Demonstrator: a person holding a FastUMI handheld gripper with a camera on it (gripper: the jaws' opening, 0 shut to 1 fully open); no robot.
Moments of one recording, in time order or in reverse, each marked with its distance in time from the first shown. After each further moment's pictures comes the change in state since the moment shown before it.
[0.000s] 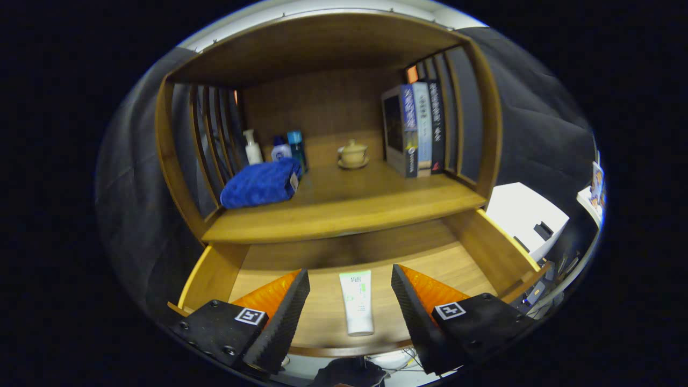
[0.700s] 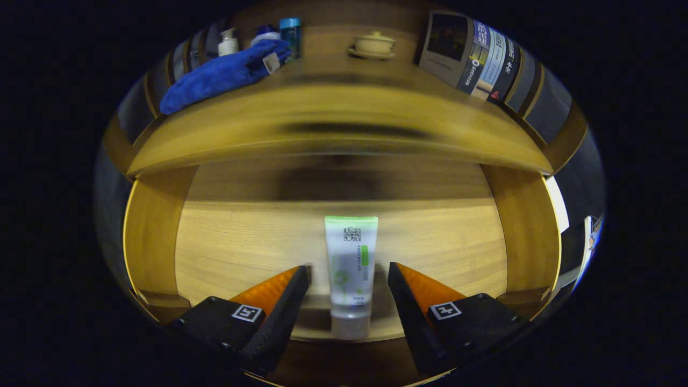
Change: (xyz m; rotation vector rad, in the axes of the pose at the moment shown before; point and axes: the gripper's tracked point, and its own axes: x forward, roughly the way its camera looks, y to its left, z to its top) arm 0.079 -0.022 -0.085 -0.113 0.541 -0.110
